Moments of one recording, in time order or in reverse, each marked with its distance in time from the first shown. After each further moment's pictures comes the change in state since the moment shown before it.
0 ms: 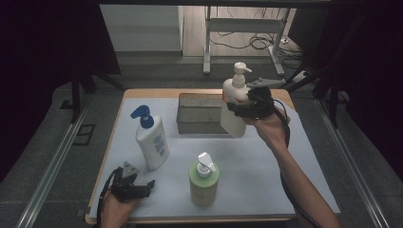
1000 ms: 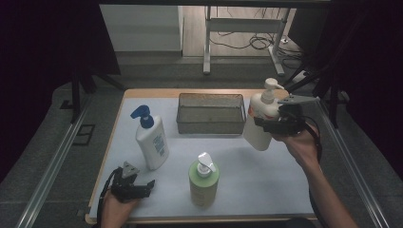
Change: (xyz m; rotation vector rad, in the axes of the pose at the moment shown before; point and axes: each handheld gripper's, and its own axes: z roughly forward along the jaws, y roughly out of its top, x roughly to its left) left arm 0.000 0.000 0.000 -0.001 0.000 0.000; right arm -0.040 -0.051 -0.056 0.035 -0.022 0.011
